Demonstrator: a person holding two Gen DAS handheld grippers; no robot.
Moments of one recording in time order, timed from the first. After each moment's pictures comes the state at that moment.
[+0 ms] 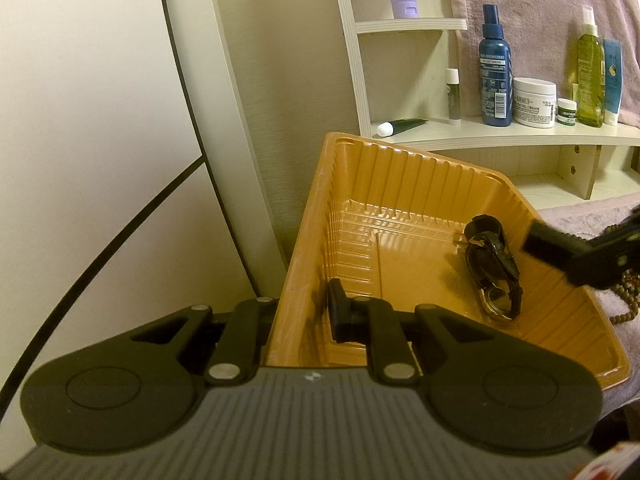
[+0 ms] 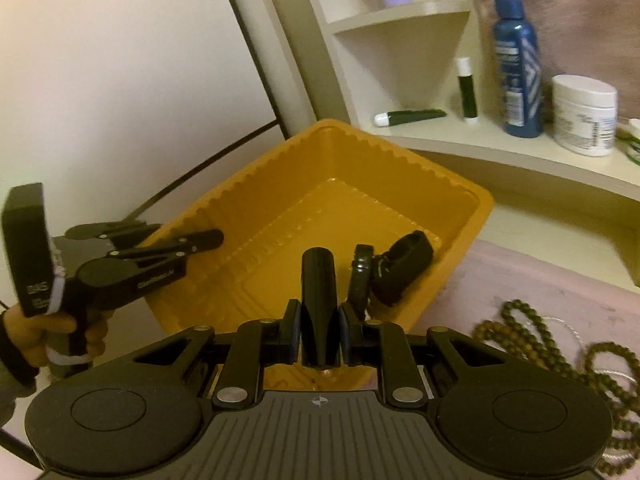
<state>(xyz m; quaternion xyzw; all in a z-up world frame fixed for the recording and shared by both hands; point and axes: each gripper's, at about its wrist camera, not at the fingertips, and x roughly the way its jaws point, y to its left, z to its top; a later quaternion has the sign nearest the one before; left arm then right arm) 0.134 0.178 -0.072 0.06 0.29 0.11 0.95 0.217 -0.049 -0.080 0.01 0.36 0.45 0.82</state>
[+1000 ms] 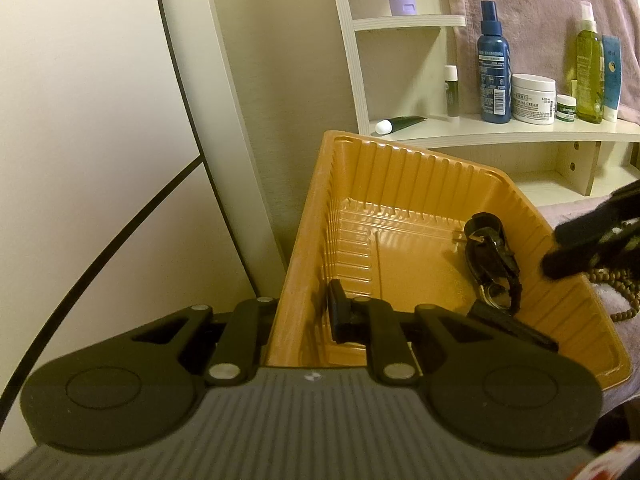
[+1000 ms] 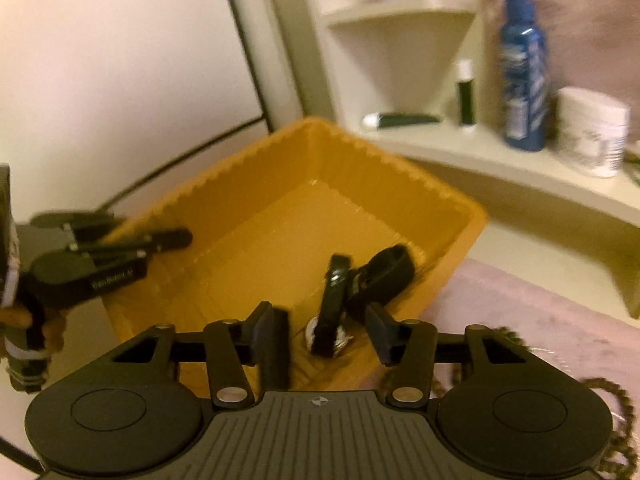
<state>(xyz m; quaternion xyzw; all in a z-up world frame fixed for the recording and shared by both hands) 0.135 0.179 -0.073 0.06 0.29 0.11 0.95 0.234 -0.053 -0.089 -0.02 0.33 0.43 0.84</state>
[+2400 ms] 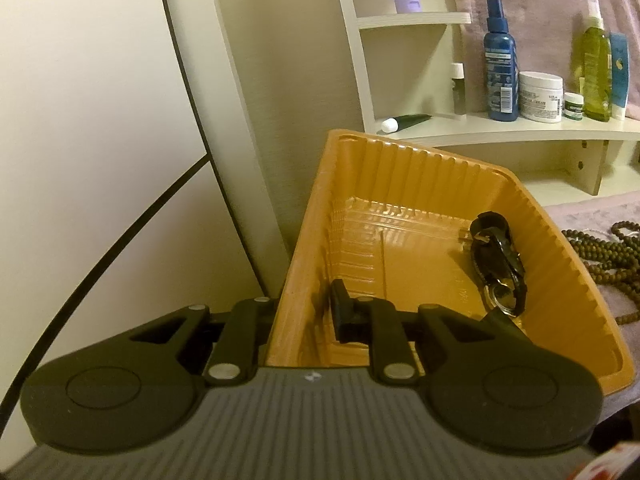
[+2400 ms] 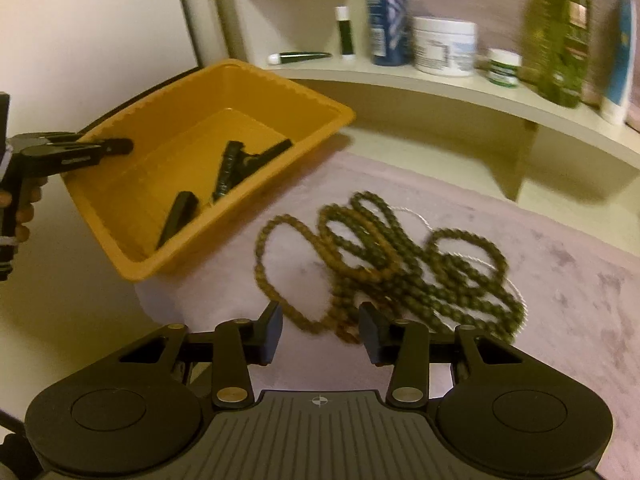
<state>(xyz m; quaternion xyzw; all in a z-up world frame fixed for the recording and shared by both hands) 0.135 0.177 -0.073 0.07 0.30 0.13 0.94 0.198 -0.152 -0.115 -0.07 0.38 0.36 0.85</state>
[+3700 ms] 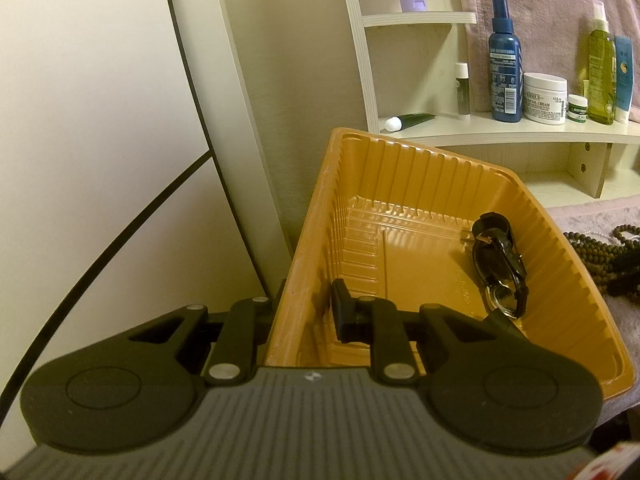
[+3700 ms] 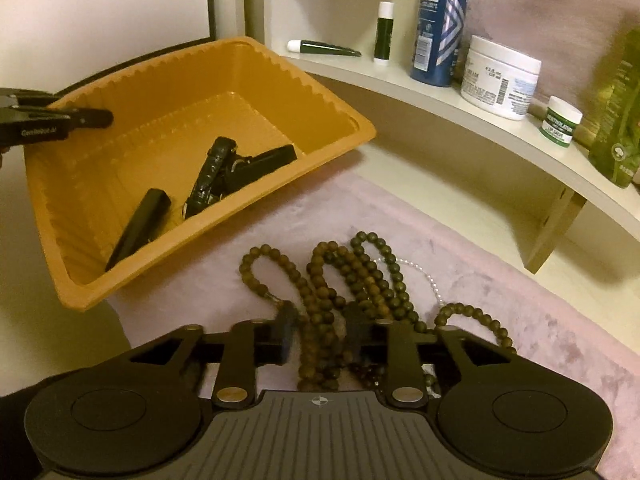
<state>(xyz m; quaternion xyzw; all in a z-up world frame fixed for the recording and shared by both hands) 0.136 0.176 -0.072 0.06 0.30 0.13 0.94 0.237 -0.112 -0.123 -0.17 0.36 0.37 0.84</state>
